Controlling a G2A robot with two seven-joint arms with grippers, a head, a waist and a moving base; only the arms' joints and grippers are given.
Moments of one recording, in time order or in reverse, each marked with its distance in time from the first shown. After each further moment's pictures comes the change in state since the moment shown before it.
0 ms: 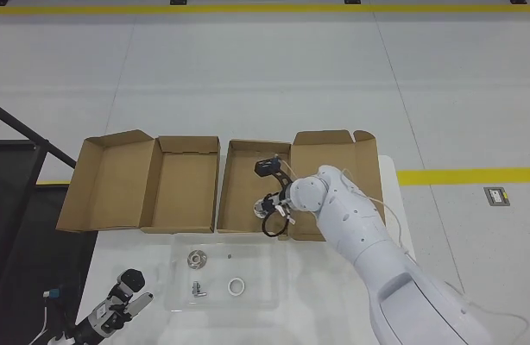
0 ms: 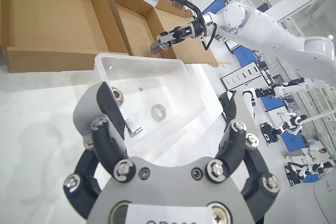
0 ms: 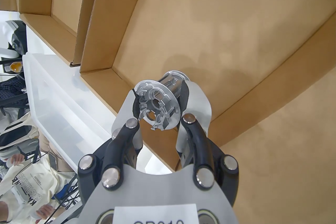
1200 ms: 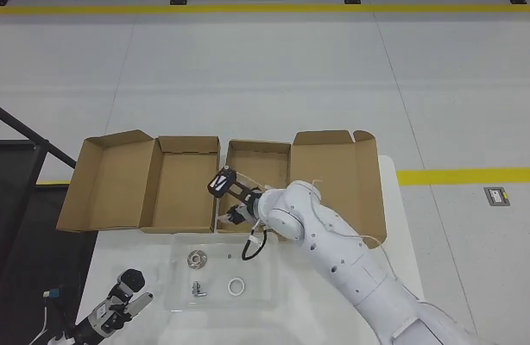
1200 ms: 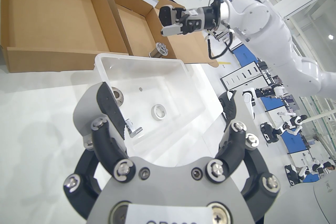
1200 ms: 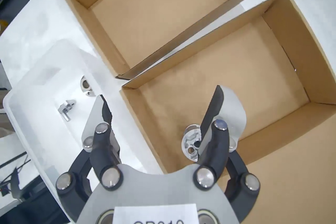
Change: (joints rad) left arm 0.000 0.000 0.000 0.000 0.000 0.000 0.000; right arm -0.353 0.142 -0.009 -0.922 -0.516 0.034 0.006
